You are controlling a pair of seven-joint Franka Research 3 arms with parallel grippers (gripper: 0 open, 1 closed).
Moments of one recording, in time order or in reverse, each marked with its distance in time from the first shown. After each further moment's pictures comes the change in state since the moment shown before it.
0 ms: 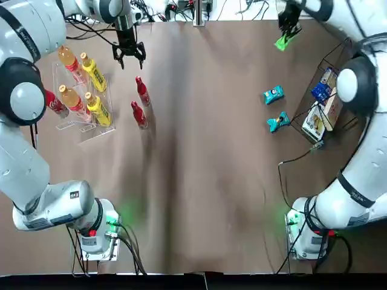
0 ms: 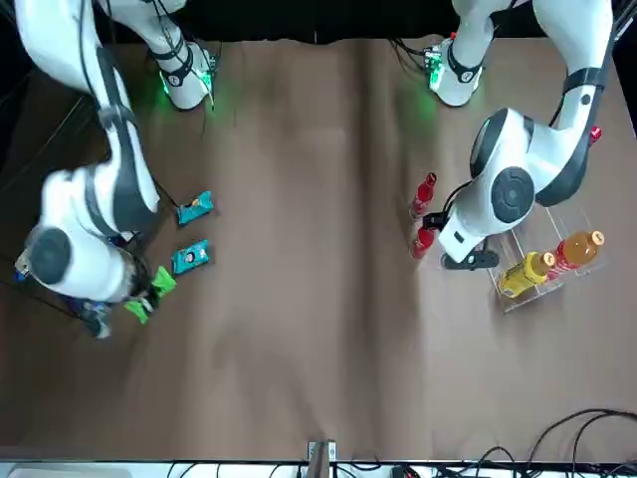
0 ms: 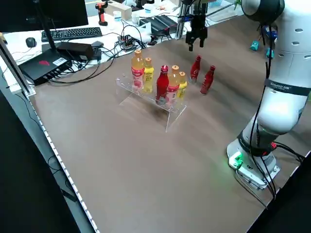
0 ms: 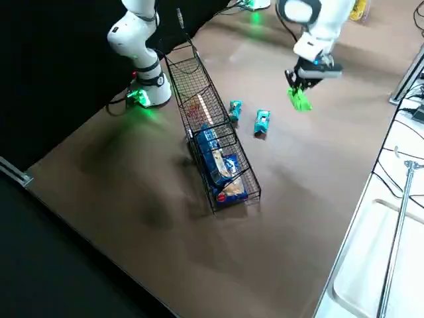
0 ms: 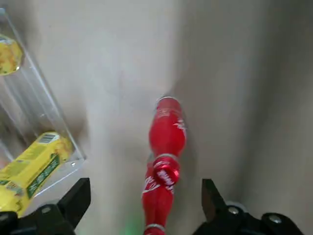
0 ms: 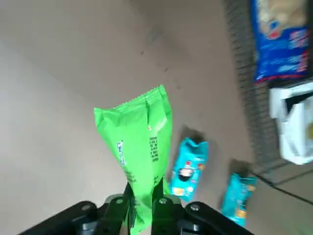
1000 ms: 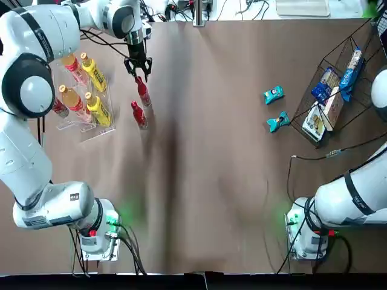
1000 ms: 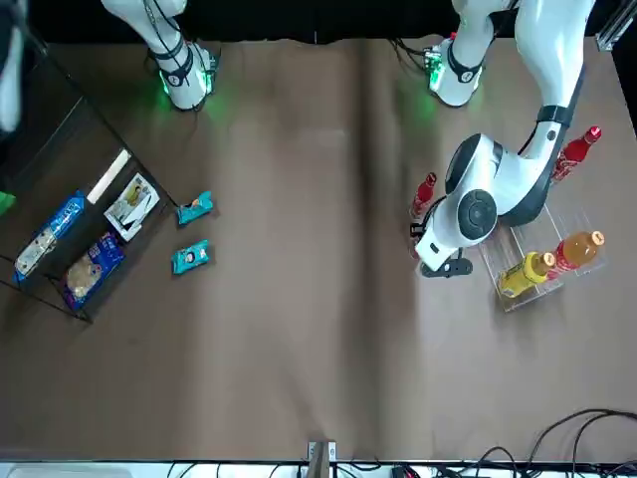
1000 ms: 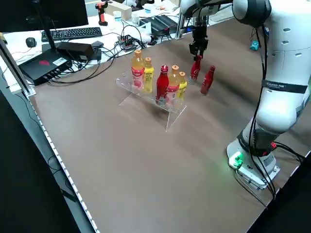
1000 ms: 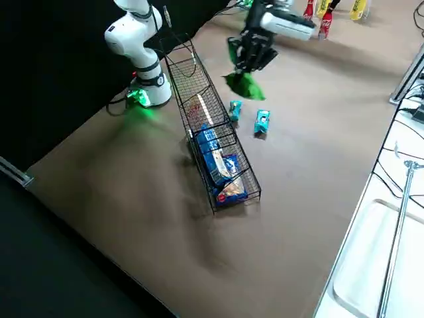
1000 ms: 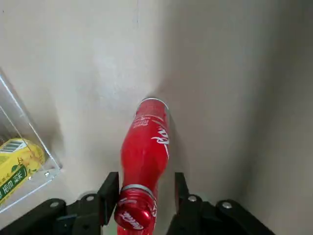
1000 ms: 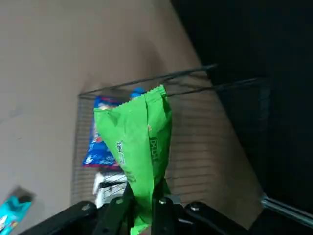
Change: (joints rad) left arm -0.056 0.098 0.008 -0.029 0.033 0.088 -0.067; right arm -0.193 -0.249 -0.042 0.112 -0.427 -0.349 -0.629
